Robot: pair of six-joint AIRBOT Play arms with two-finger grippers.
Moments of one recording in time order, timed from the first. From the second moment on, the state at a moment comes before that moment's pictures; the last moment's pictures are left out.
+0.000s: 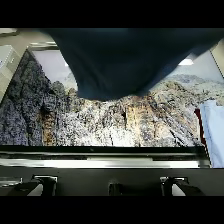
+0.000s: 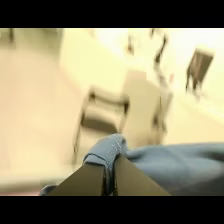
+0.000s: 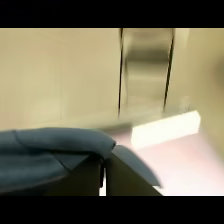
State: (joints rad) left arm 0.05 -0.90 1.61 0.64 -0.62 -1.13; right arm -0.20 -1.03 1.87 -1.52 0.86 1.61
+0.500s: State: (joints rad) left arm 0.10 -0.81 1.75 0.67 -0.76 -1.24; right arm -0.20 -1.02 2.00 -1.58 0.65 1.68
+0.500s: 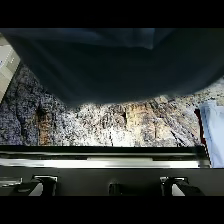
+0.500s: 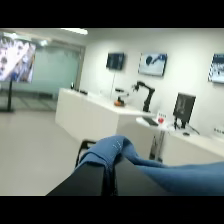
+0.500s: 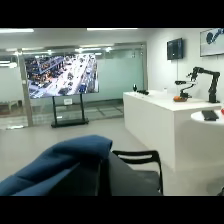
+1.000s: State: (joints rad) left arm 0.06 -1.14 1.48 0.79 -1.18 -1.35; right arm -0.20 -1.58 2.00 -1.34 1.02 1.89
